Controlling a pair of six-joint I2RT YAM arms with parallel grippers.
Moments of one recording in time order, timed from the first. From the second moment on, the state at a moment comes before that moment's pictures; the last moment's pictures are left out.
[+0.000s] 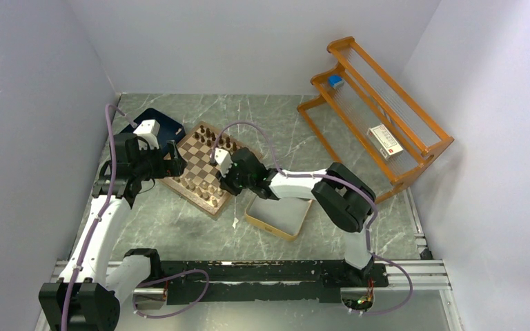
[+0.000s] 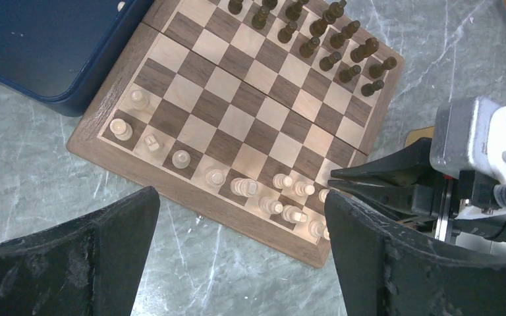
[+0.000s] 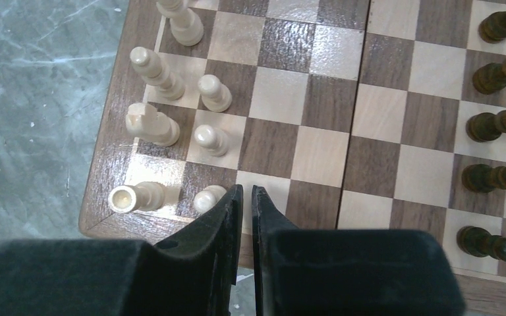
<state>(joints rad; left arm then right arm) -0.02 0.95 0.80 -0.45 0.25 -0.16 0.91 1.95 1.13 0.23 -0.23 -0.13</state>
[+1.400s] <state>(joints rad) -0.02 0.93 0.80 -0.45 0.23 -0.16 1.01 1.87 1.09 0.14 -0.11 -0.02</state>
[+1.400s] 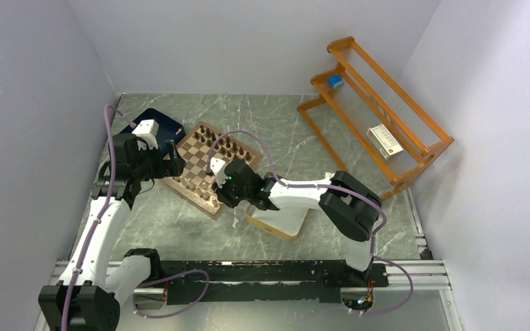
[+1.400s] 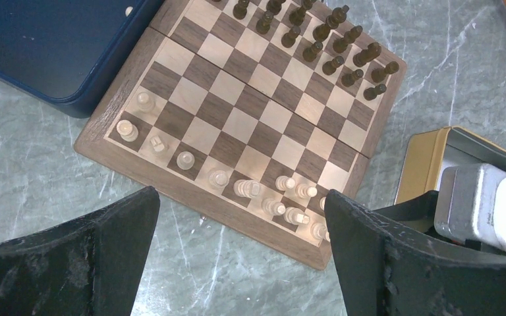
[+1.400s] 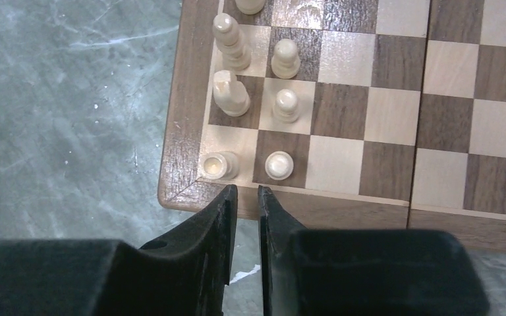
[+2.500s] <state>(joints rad) -0.02 0.93 0.80 -0.45 0.23 -0.16 1.05 1.90 1.10 0.13 -0.09 0.02</state>
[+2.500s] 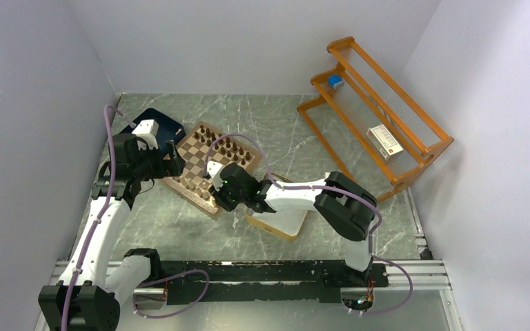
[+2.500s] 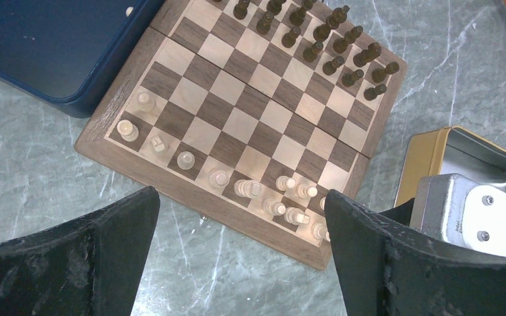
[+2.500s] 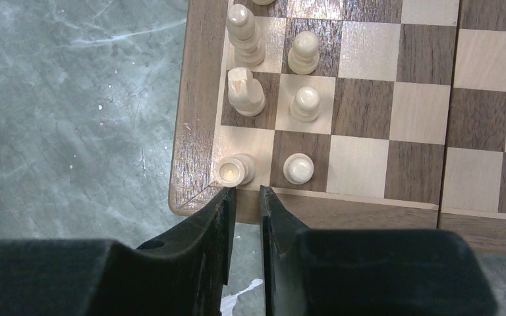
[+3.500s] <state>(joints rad) -0.02 0.93 0.80 -0.45 0.21 -0.17 1.05 1.92 1.15 0.10 -0.09 0.02</state>
